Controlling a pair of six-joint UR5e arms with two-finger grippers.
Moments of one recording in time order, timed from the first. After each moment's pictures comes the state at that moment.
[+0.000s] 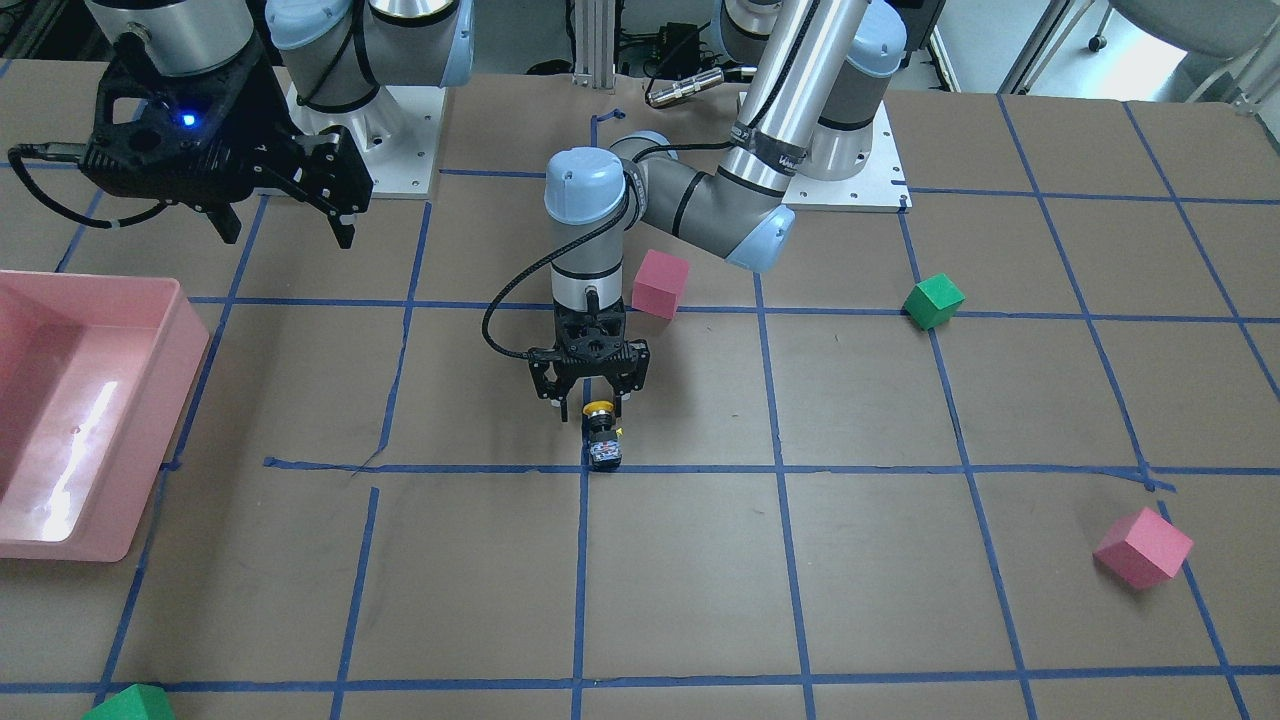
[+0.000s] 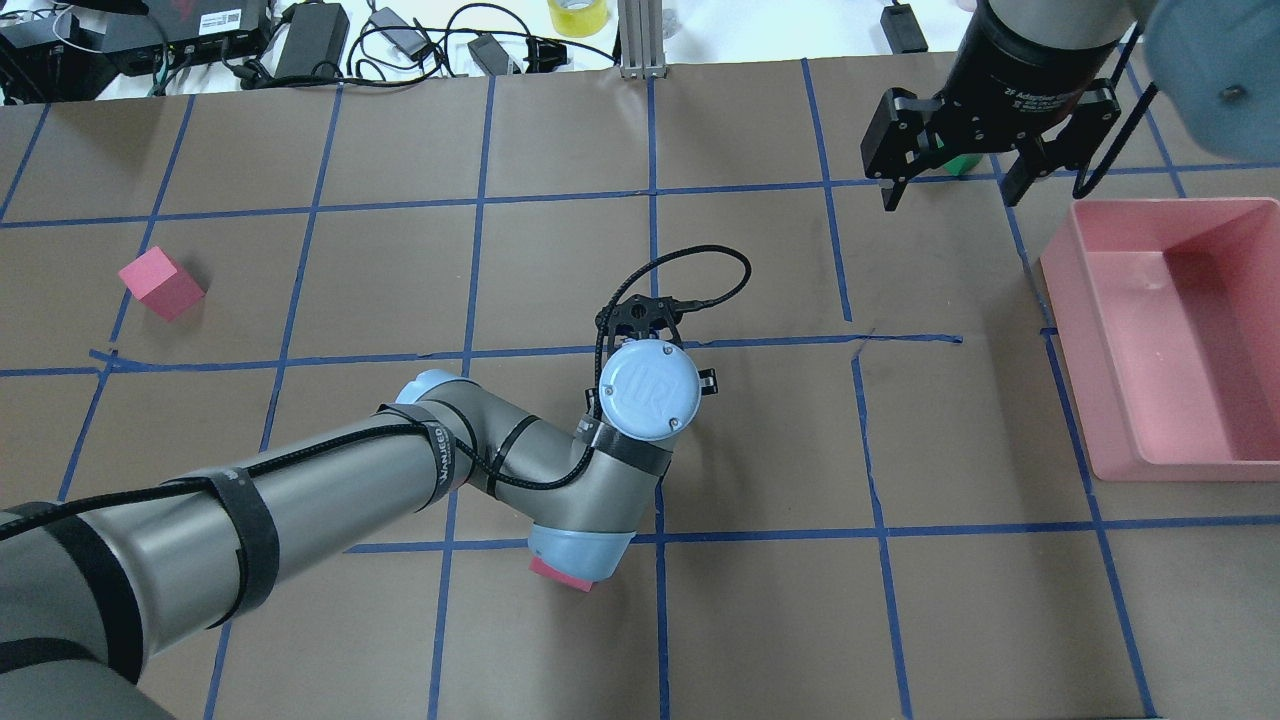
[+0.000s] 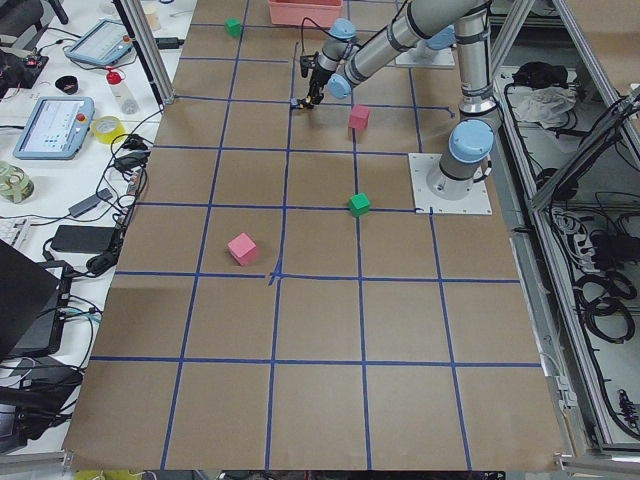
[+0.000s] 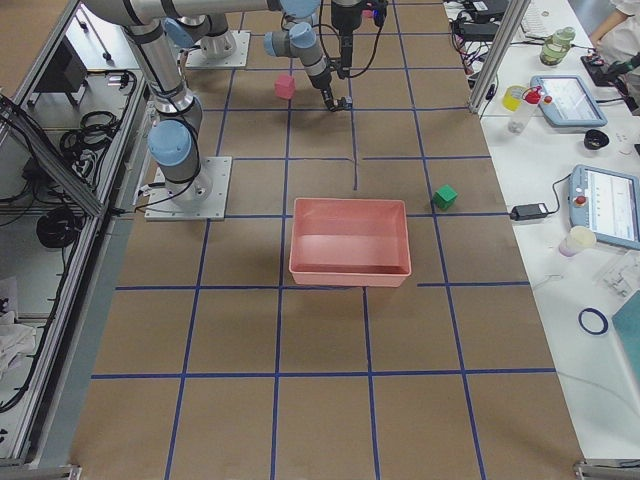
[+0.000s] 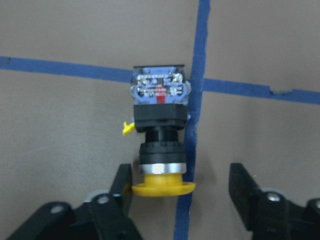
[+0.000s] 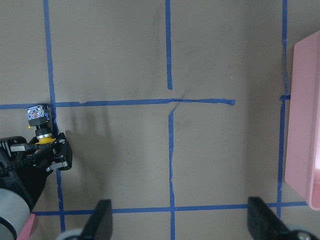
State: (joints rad) left arm -2.10 -2.04 -2.02 -0.37 1.77 -0.62; right arm 1.59 -1.58 1.51 -1.55 -1.58 0.04
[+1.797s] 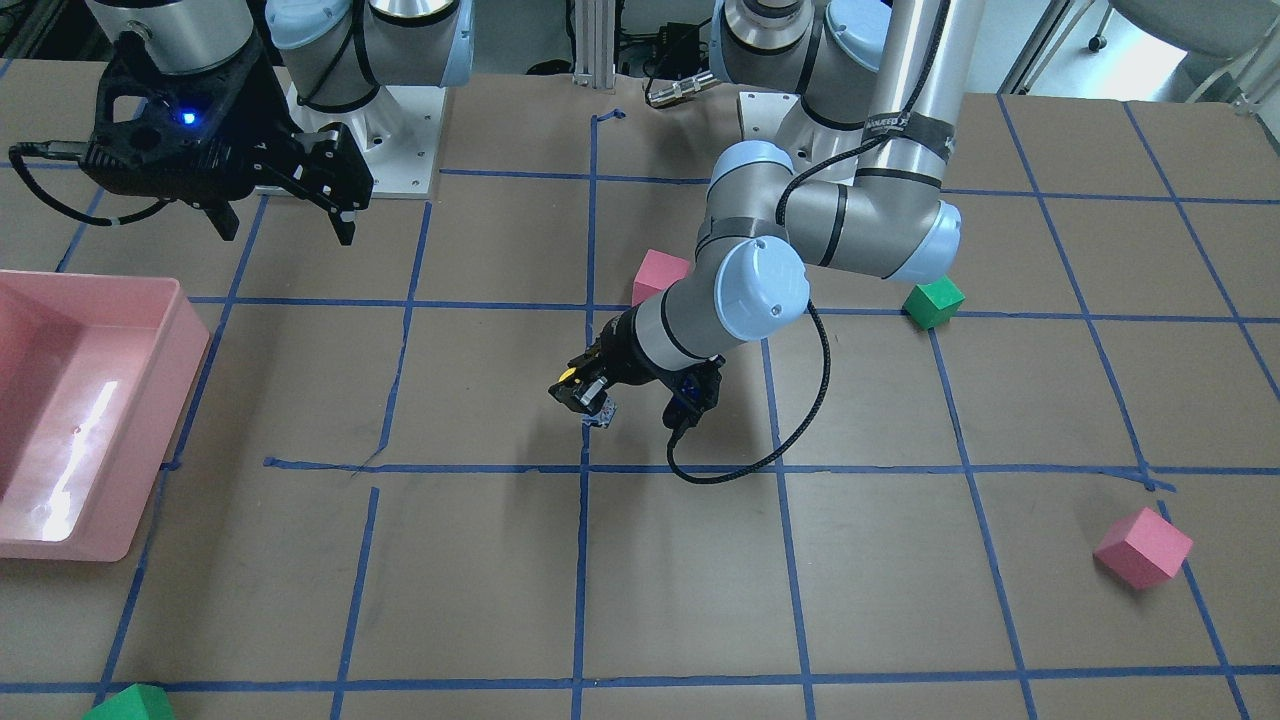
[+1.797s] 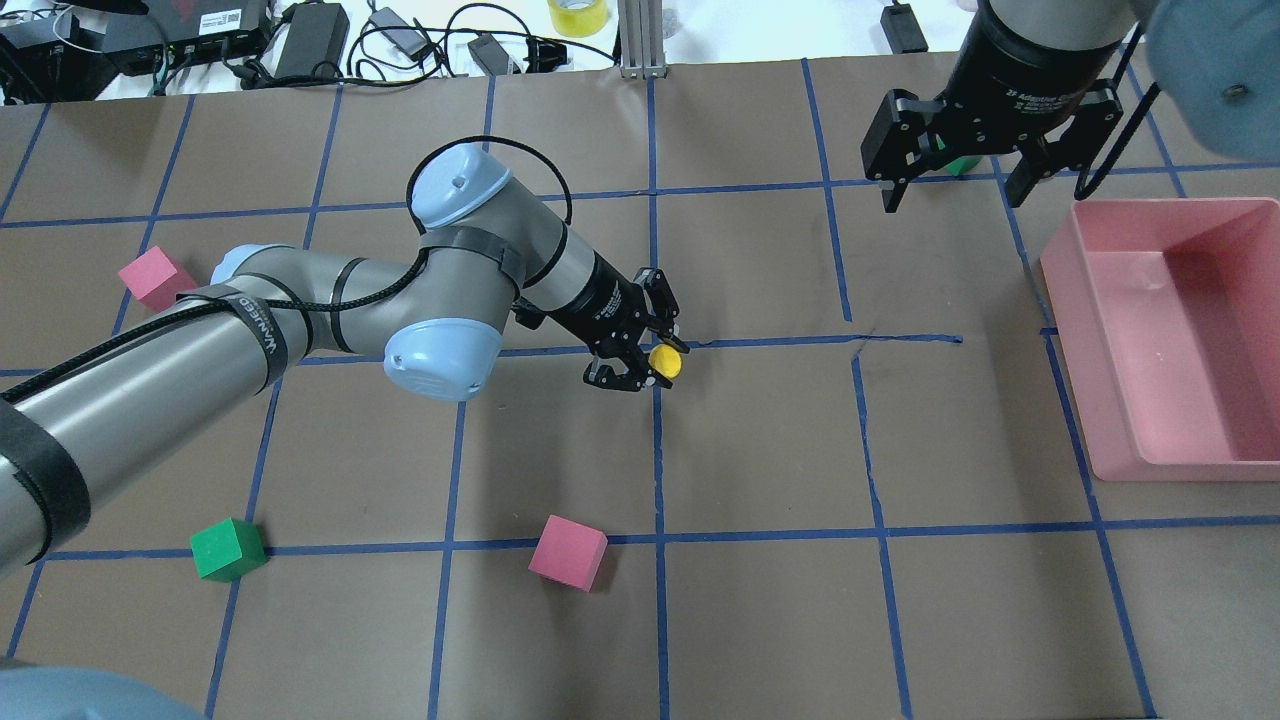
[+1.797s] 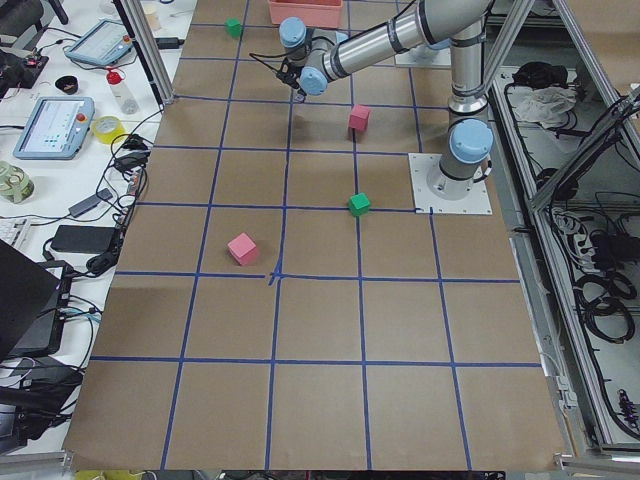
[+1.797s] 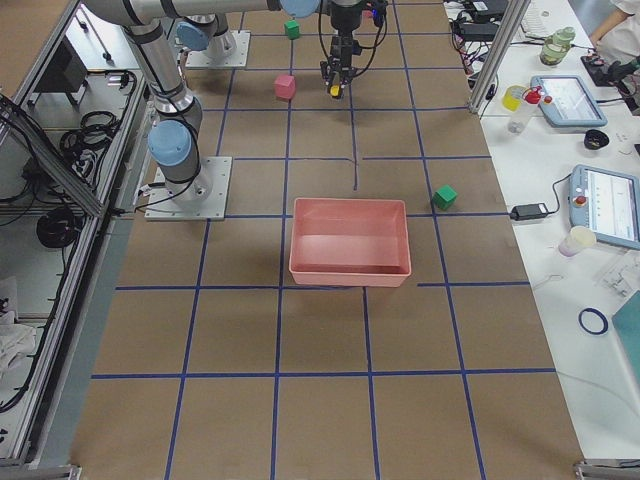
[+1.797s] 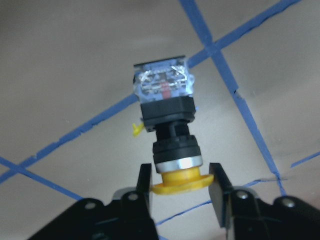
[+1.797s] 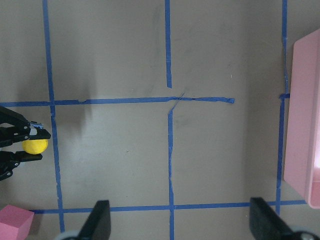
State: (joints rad) left arm -1.78 -1.95 -1.88 -0.94 0.94 -1.24; right arm 1.59 -1.58 1.51 -1.54 -1.59 0.04
